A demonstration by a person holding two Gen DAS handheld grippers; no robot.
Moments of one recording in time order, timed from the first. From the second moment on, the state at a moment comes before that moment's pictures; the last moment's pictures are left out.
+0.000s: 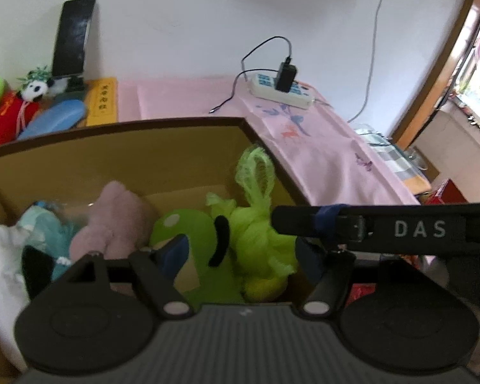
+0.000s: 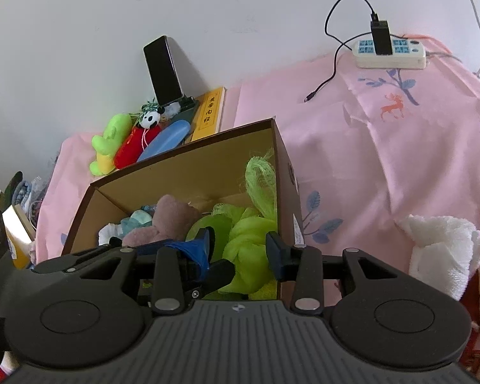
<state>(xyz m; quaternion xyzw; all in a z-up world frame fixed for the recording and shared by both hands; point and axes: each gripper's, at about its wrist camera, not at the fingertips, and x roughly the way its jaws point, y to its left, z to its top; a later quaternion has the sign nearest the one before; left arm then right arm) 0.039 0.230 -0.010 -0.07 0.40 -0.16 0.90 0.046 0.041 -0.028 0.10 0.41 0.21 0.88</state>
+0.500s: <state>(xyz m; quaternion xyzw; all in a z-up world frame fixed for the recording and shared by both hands) 0.008 0.222 0.013 -0.02 0.38 -0.08 0.92 0.022 0.041 -0.017 0.06 0.39 0.19 0.90</state>
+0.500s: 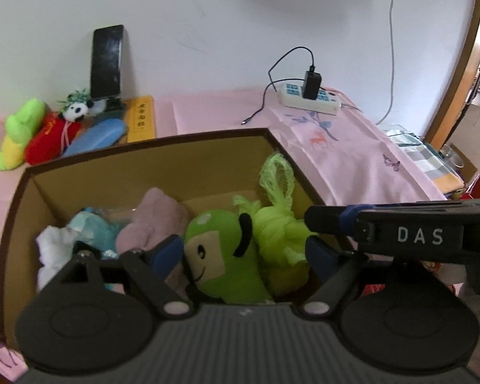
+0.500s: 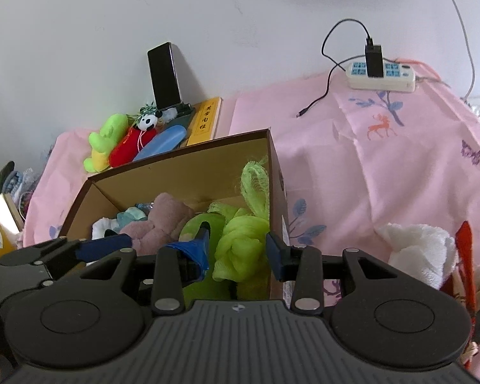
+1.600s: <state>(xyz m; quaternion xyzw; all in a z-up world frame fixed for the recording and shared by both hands) -0.050 0.223 0.029 0.01 0.40 0.06 0.91 -0.041 0.047 0.002 0.01 0.35 0.16 0.92</state>
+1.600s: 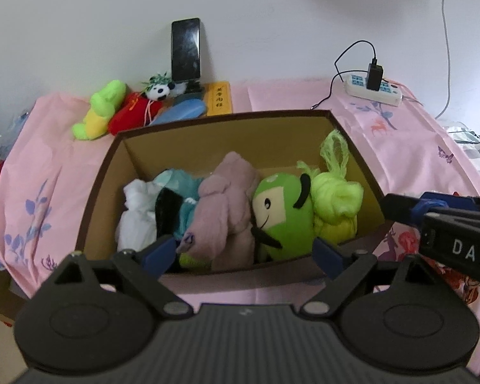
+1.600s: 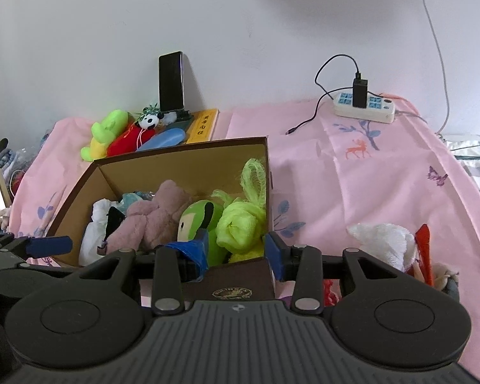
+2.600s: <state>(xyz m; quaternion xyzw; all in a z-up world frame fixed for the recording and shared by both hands) -0.055 0.196 -0.003 0.01 0.45 0.07 0.89 -0.048 0.025 -0.020 0.00 0.40 0.17 0.90</state>
